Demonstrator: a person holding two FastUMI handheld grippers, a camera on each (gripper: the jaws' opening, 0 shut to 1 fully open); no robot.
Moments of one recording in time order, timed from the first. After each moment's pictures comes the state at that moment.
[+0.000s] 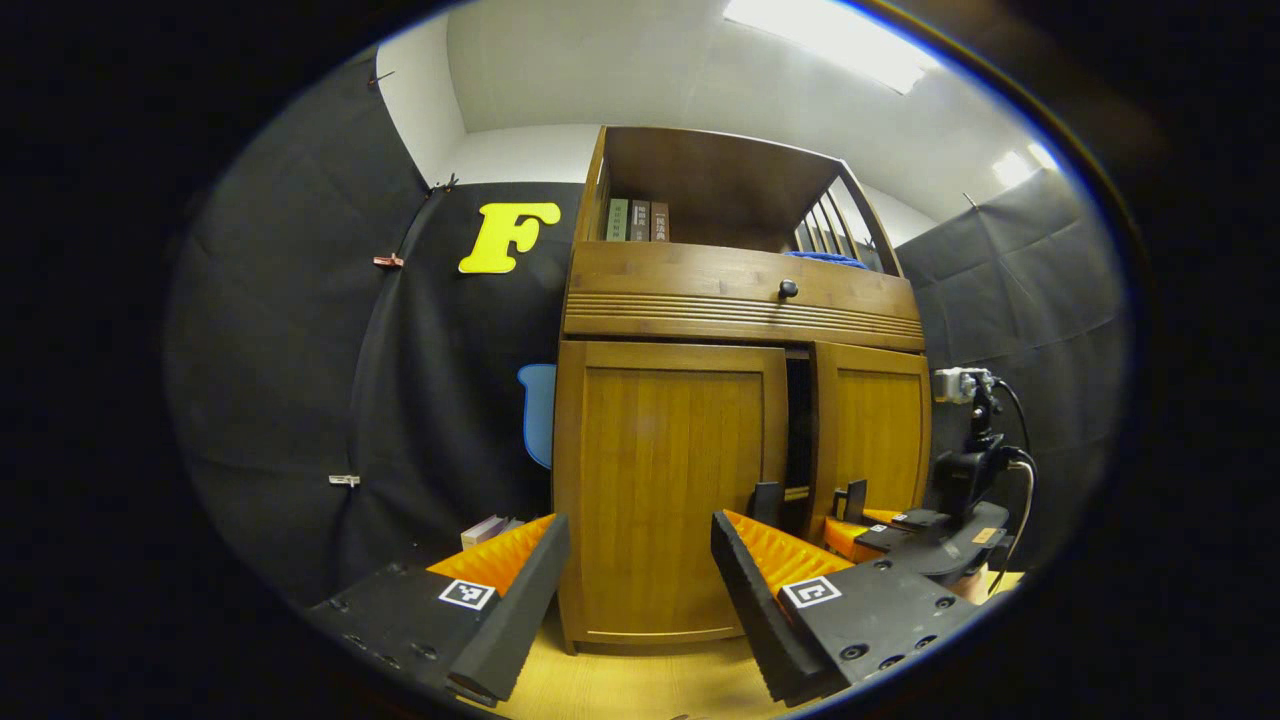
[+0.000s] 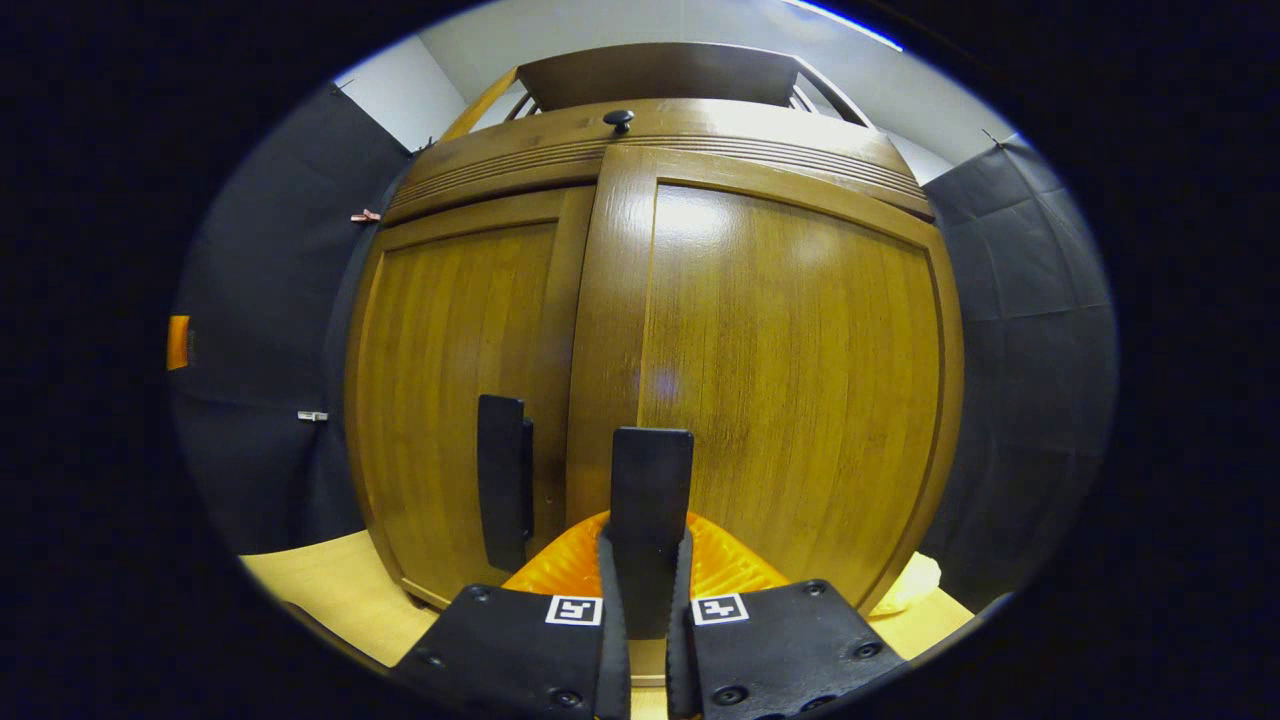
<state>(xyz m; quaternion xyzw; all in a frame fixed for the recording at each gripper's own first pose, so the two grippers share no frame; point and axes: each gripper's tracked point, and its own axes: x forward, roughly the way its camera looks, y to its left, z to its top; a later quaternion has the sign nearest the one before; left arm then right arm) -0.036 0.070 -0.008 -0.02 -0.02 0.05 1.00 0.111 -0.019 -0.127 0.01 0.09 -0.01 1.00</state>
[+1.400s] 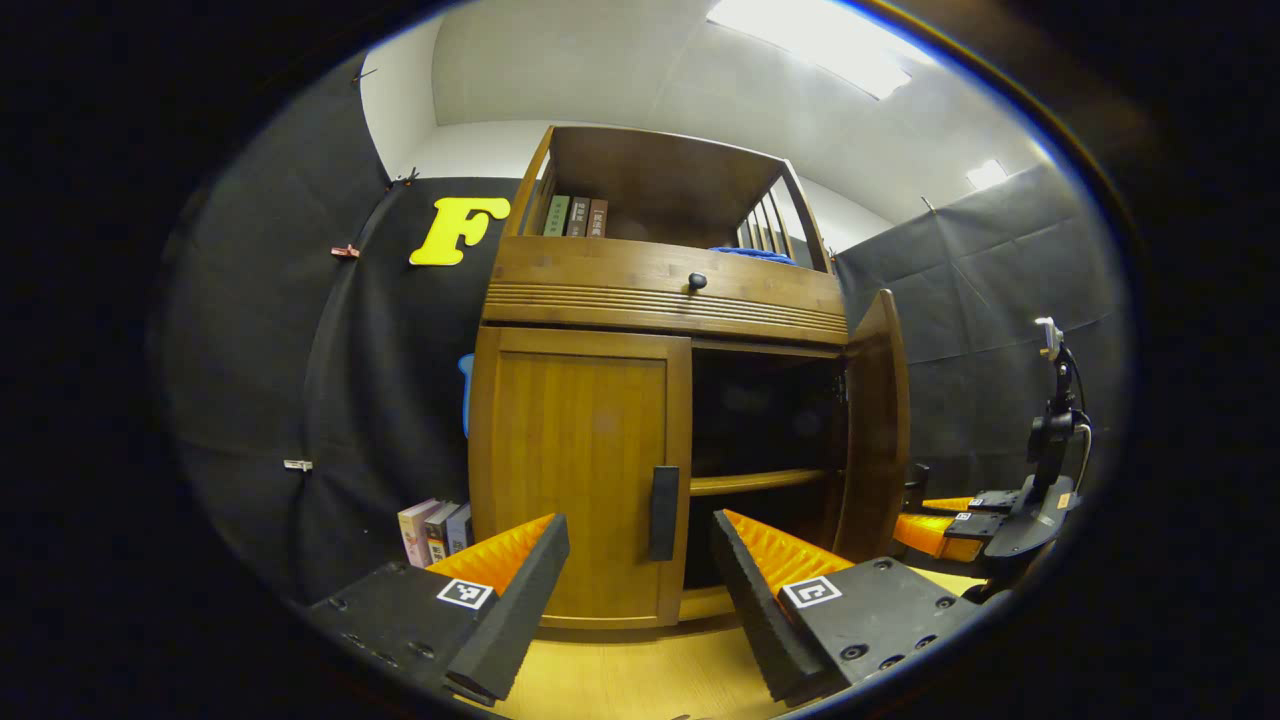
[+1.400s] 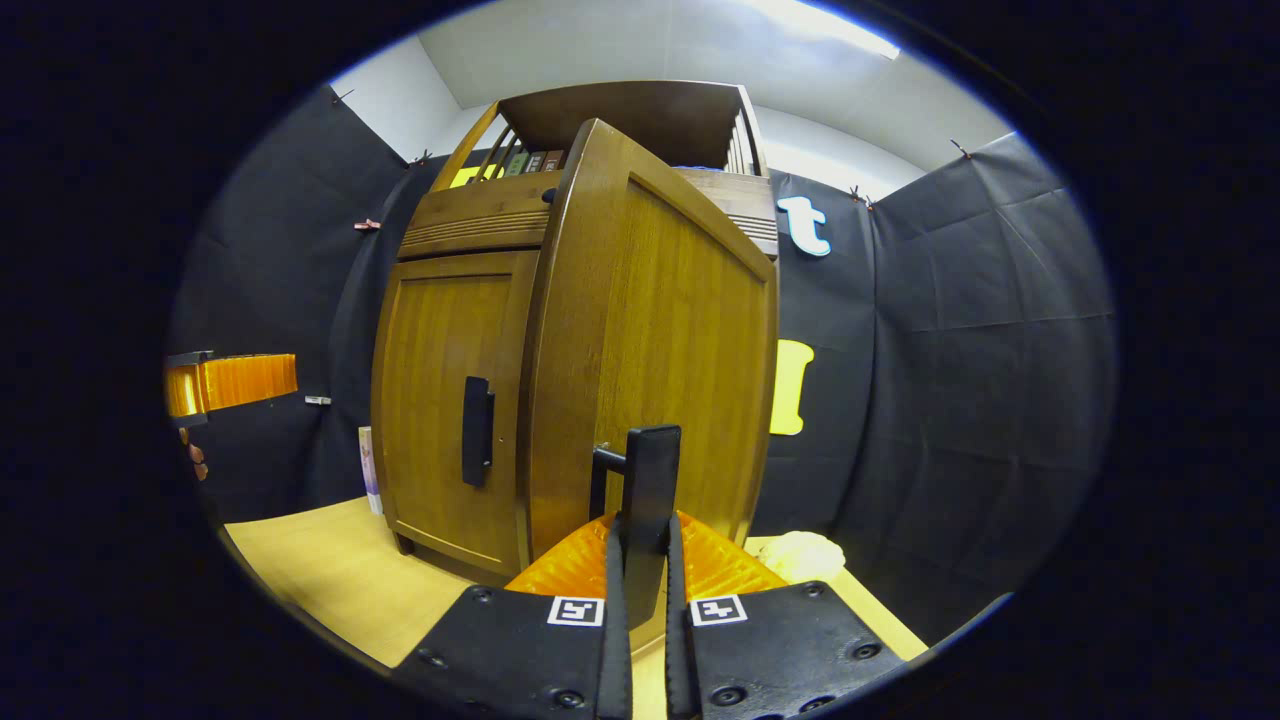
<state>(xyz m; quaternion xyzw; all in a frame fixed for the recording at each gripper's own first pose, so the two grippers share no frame) -0.051 -0.021 -0.025 -0.02 -0.02 -0.02 1.00 -0.039 -0.112 -0.092 -0.01 0.08 -0.06 0.99</state>
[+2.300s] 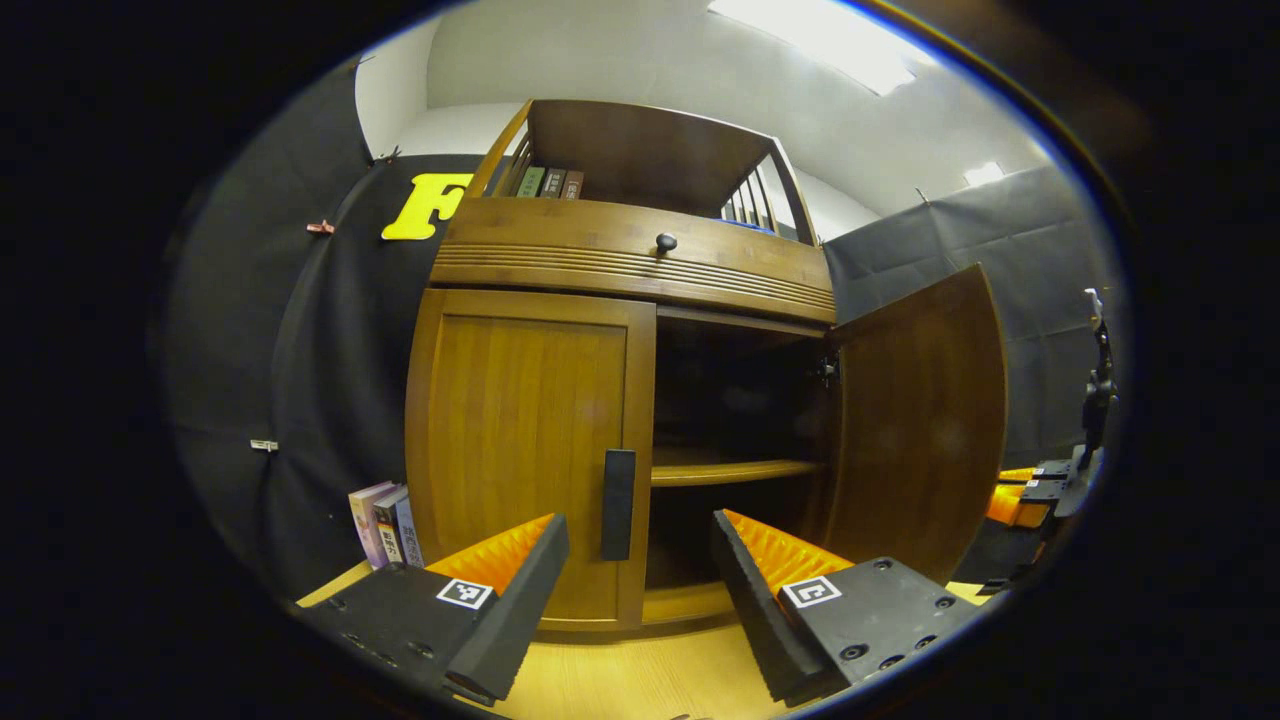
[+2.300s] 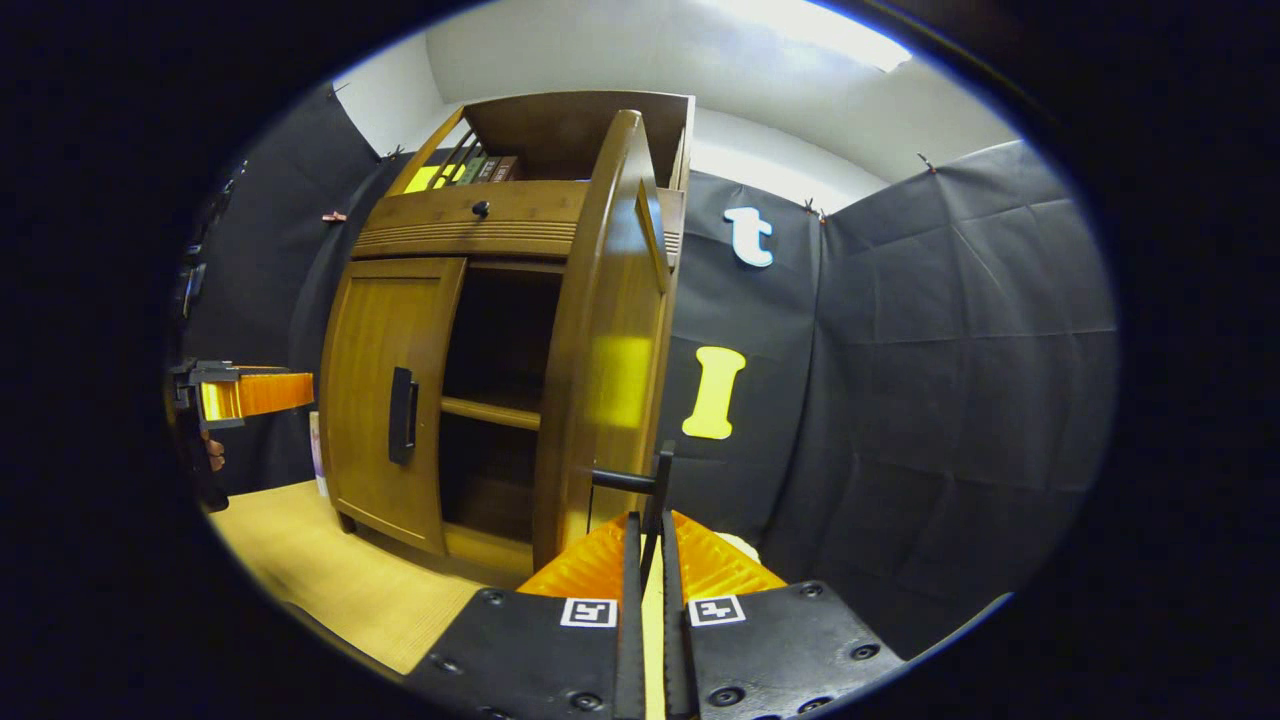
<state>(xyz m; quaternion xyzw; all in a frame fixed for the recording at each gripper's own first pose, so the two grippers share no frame) -0.003 -0.058 -0.050 -0.04 0.00 -0.04 1.00 -0.083 -0.206 -0.072 -0.04 0.07 -0.12 0.99</state>
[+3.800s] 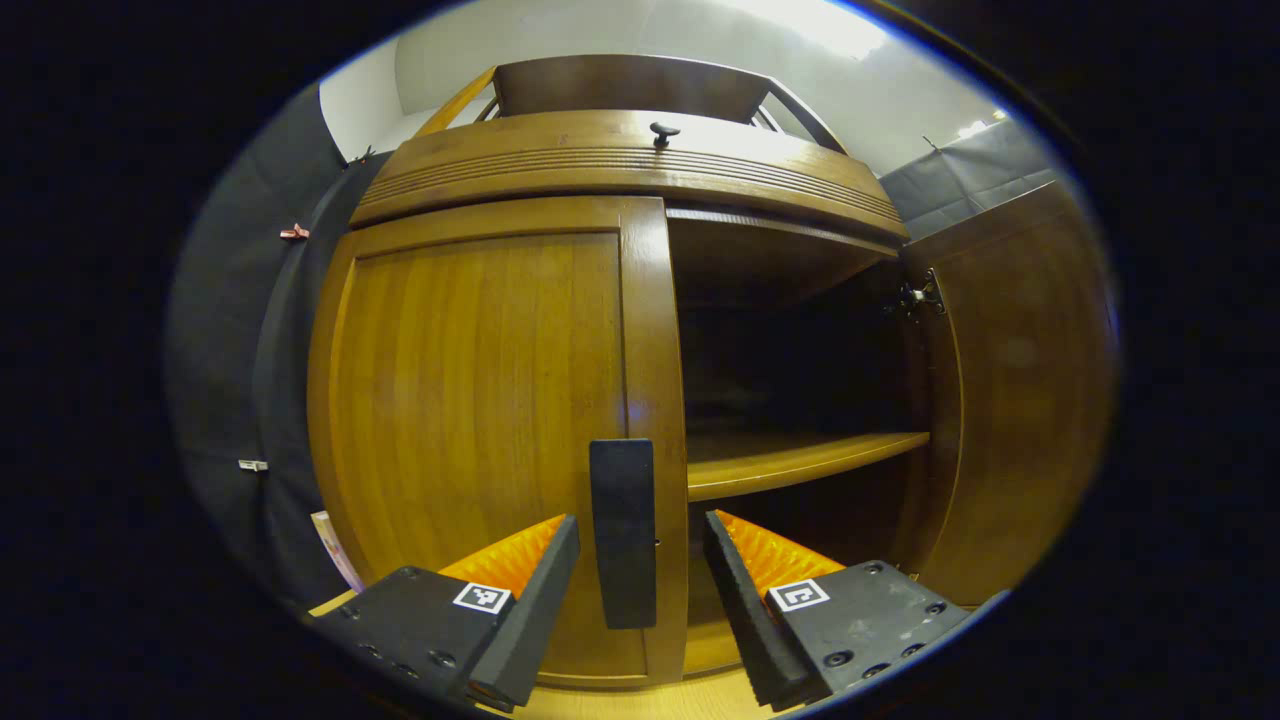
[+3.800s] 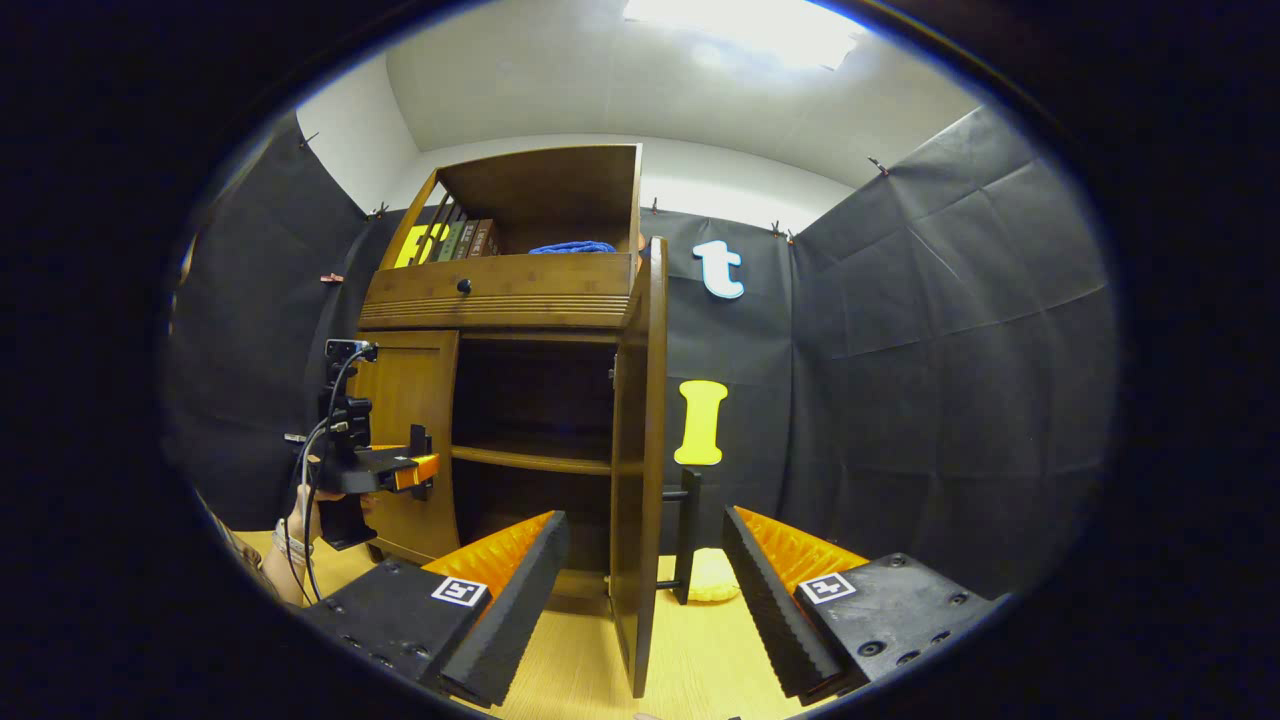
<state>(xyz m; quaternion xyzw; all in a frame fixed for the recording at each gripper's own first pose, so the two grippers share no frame) 0.161 -0.061 -0.106 0.01 0.01 -0.01 1.00 -0.148 -0.232 -0.024 0.01 0.01 -0.11 0.99</state>
